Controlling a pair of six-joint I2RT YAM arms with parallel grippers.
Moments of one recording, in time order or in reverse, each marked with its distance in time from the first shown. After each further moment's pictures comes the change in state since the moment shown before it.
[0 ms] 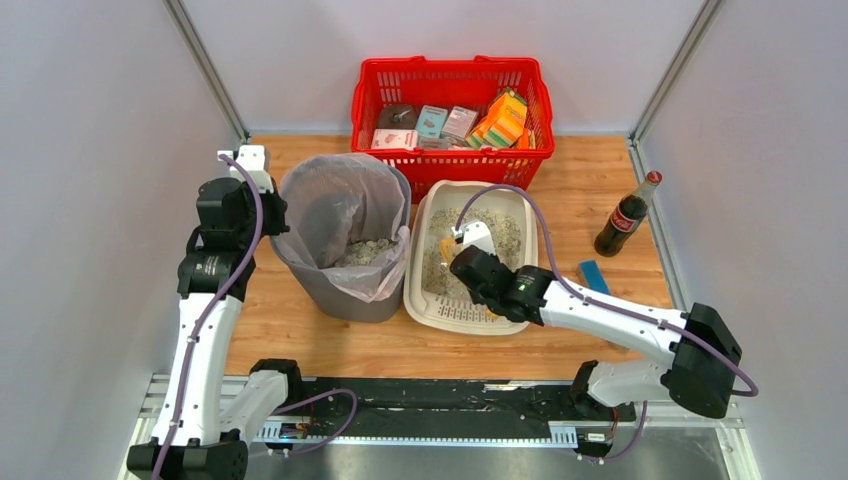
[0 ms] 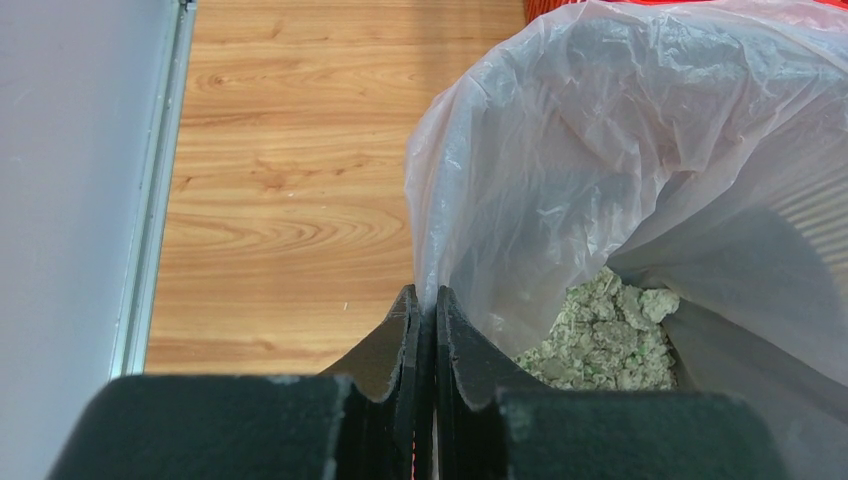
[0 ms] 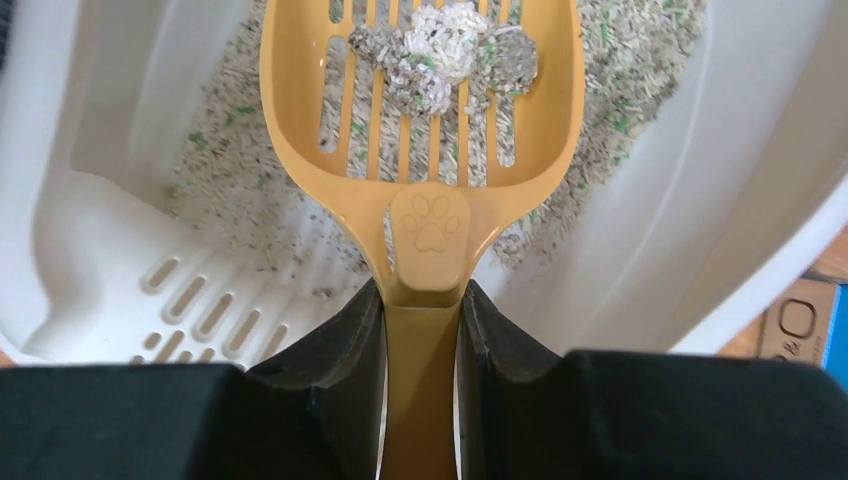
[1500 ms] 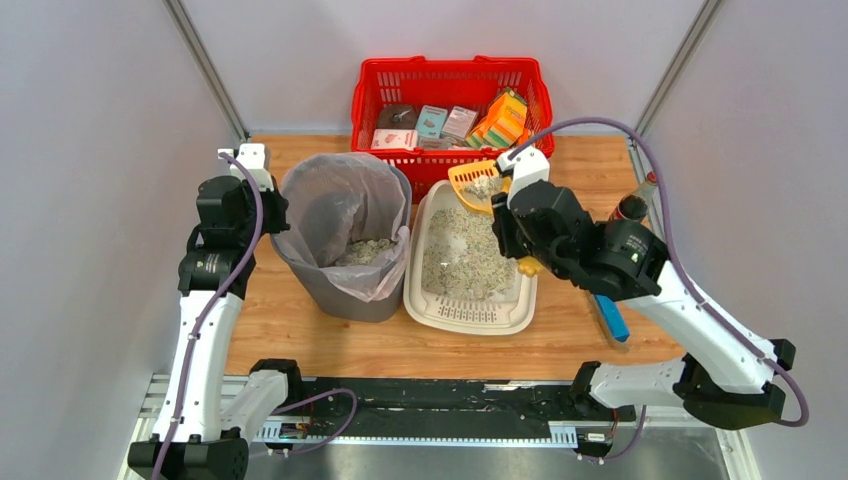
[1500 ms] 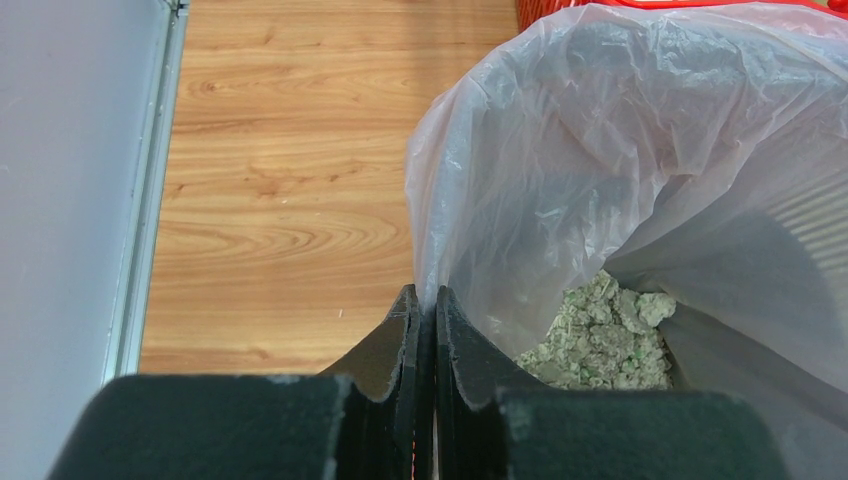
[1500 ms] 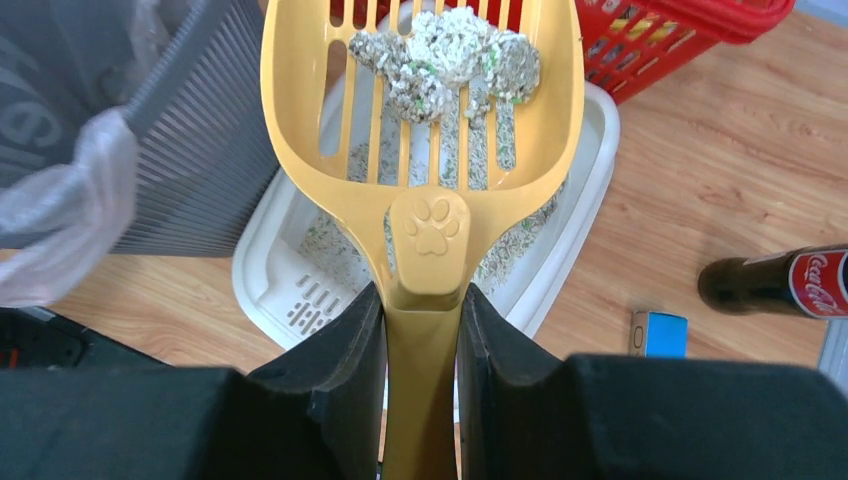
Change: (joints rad) left arm 0.004 0.011 -0.002 0.019 0.025 -0.001; right arm -0.005 -0.109 0.679 -0.537 0.006 -0.072
